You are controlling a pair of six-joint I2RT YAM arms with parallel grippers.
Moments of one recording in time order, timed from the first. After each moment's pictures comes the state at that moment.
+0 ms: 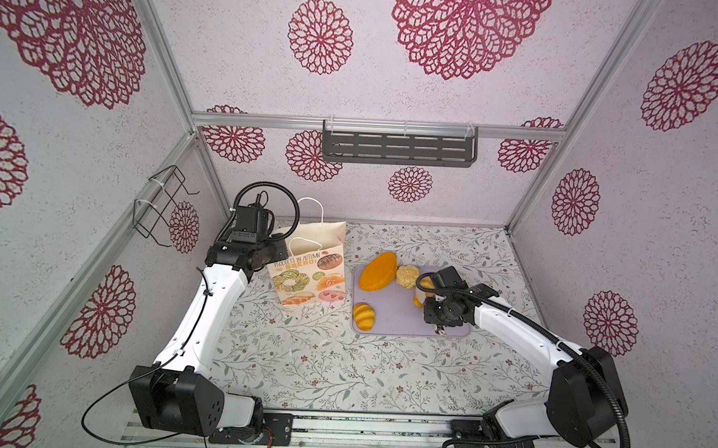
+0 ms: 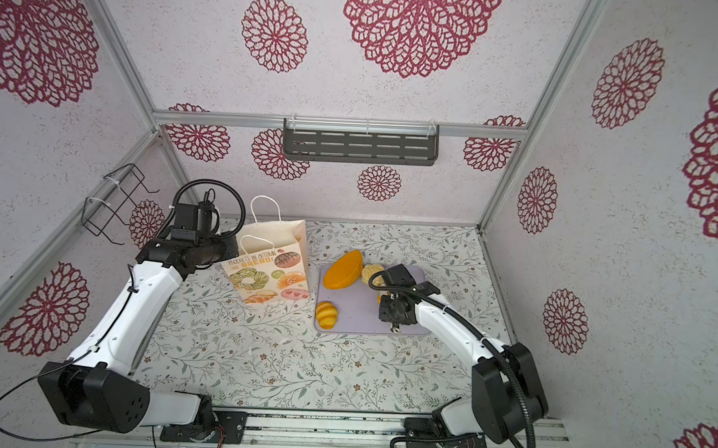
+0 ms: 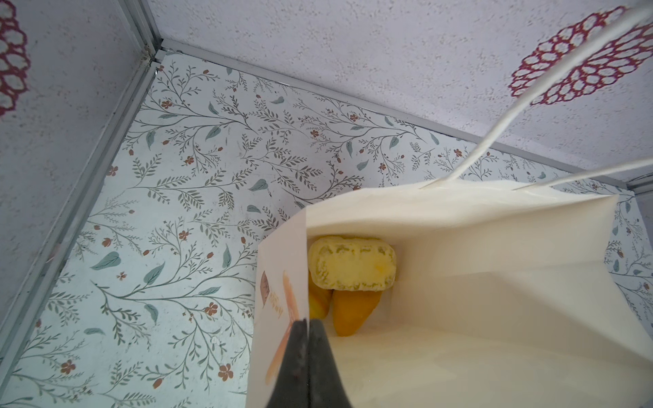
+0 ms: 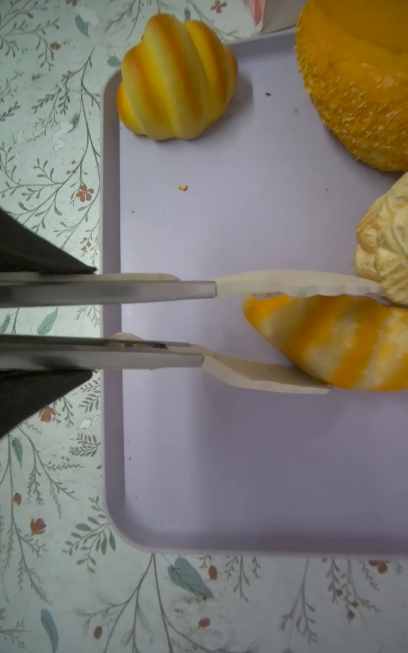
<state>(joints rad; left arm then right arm) -0.09 1.39 1.41 -0.79 -0.06 -0.33 0.51 1.42 1.00 -0.76 0.08 0.53</state>
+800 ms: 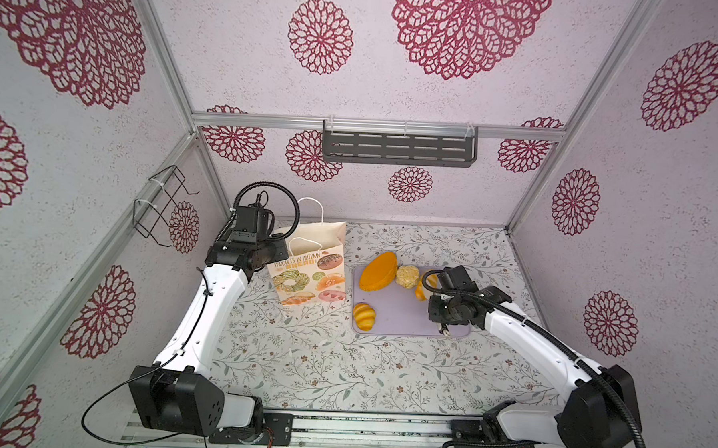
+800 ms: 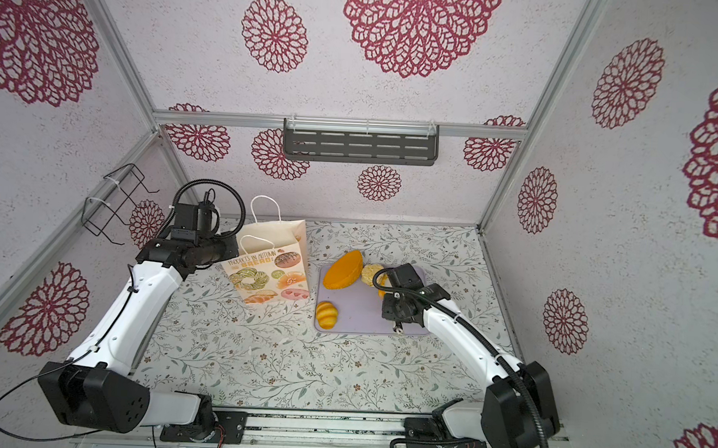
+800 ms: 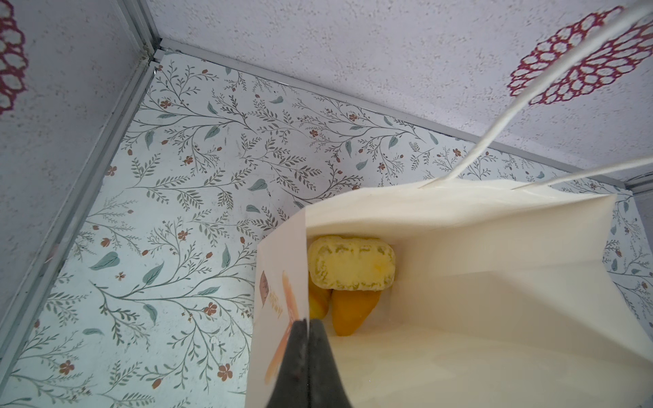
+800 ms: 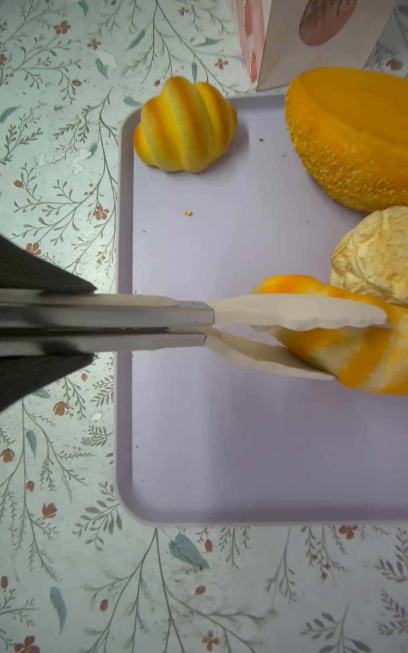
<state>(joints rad) -0.09 1.39 1.41 -0.79 -0.06 -0.33 0.50 1.29 1.00 -0.79 0.07 0.53</state>
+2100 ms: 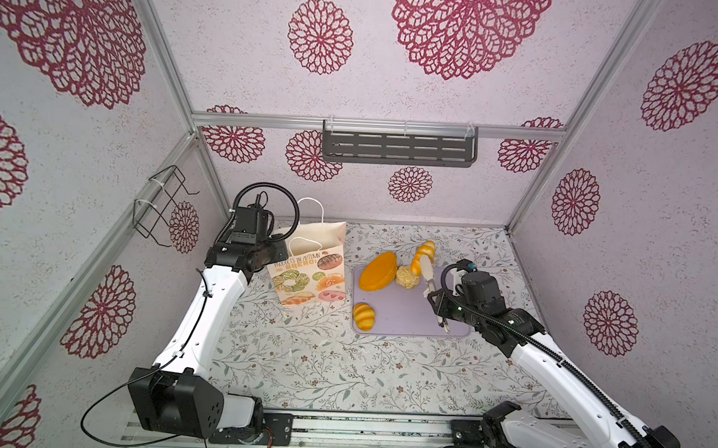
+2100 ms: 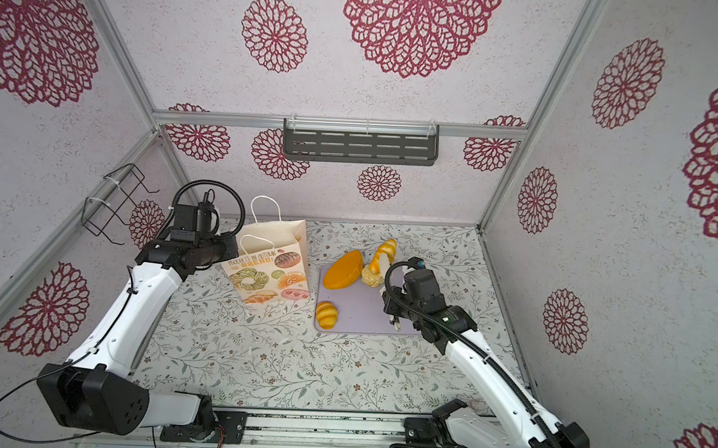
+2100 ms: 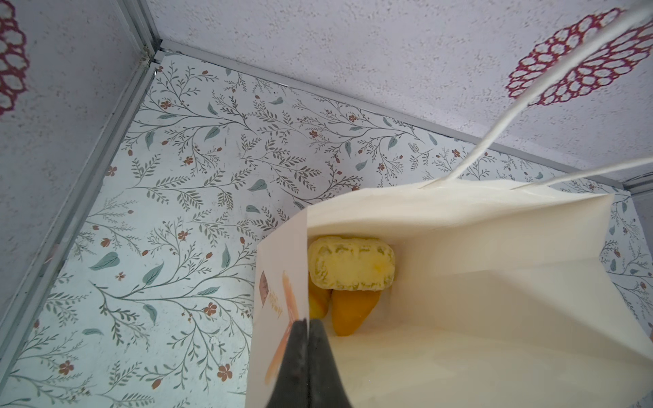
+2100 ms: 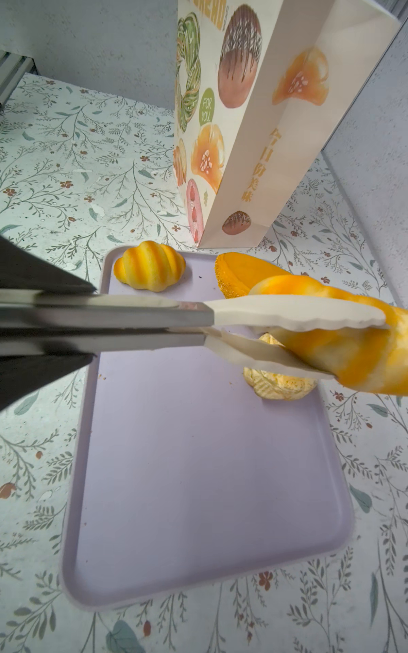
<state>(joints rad) -0.09 1.38 1.40 -0.78 -0.06 -0.33 0.50 1.03 0.89 -0.55 -0.04 0.62</state>
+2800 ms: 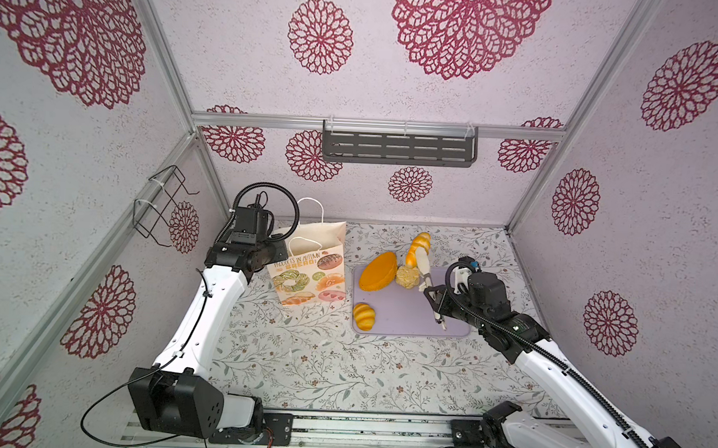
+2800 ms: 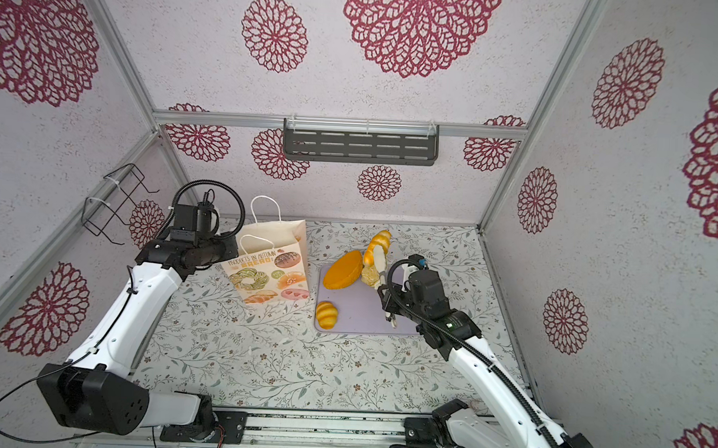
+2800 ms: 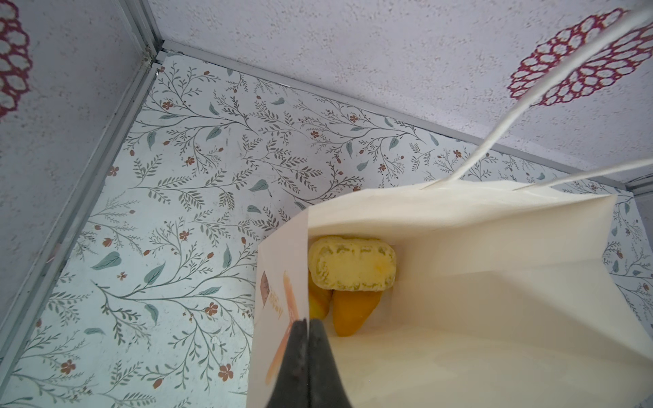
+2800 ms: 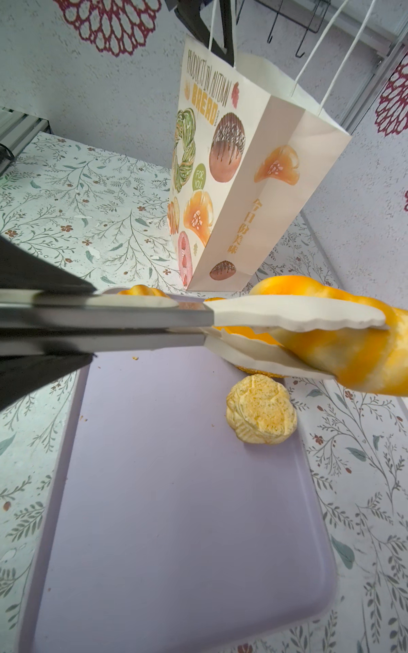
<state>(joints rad) -0.09 1.38 1.40 -0.78 -0.07 -0.33 0.50 0.98 0.87 -0.44 -0.12 0.66</state>
